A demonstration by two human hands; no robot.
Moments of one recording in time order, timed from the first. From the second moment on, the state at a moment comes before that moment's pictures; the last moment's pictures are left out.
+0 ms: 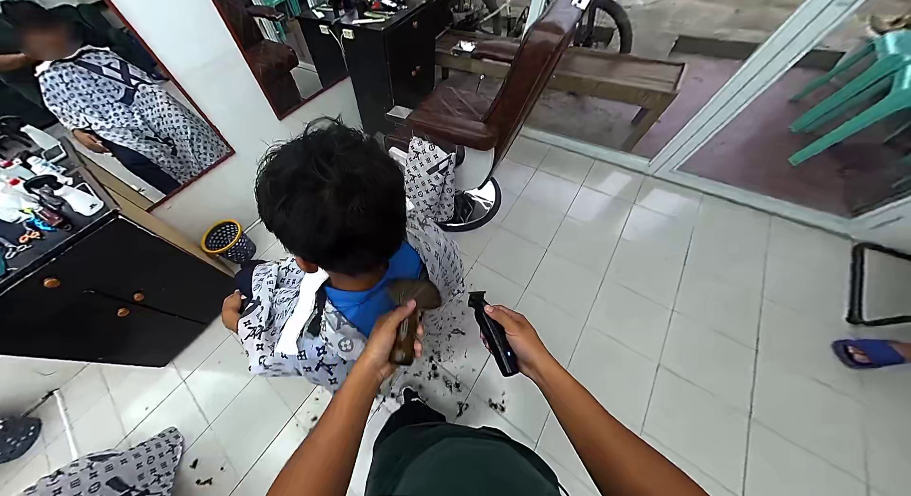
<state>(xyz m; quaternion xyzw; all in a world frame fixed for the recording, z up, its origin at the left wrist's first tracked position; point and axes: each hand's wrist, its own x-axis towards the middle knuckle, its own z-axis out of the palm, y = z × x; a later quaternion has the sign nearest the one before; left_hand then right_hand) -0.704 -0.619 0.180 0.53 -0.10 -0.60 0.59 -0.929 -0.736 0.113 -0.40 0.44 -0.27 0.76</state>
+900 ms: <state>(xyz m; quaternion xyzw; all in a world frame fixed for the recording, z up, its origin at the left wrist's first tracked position) -0.786 -0.689 0.153 0.97 -0.21 -0.08 0.03 -0.758 -0.876 0.172 -0.60 0.08 0.19 0.77</state>
